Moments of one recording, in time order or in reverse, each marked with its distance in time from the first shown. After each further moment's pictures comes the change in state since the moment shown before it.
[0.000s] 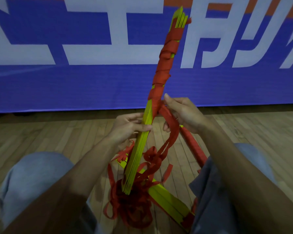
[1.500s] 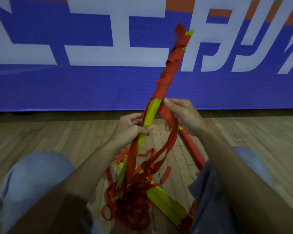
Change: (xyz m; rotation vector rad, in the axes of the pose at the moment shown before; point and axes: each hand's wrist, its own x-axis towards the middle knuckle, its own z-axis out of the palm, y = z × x) left_hand -0.002 0.000 0.004 0.078 0.049 0.106; right_hand 0.004 0.004 0.001 0.019 0.027 -0.113
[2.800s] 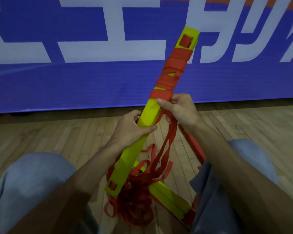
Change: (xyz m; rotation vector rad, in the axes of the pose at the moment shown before) left_hand 0.007 -0.013 0.006 0.462 0.081 0.105; right_hand 0.008 0.017 0.008 -0.089 0.280 -0.024
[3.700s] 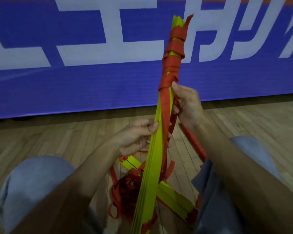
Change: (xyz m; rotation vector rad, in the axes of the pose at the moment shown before) left_hand -0.012 0.010 -0.006 -0.780 -0.716 -0.136; right_hand -0.001 -0.010 -0.007 0.481 -0.056 -0.067
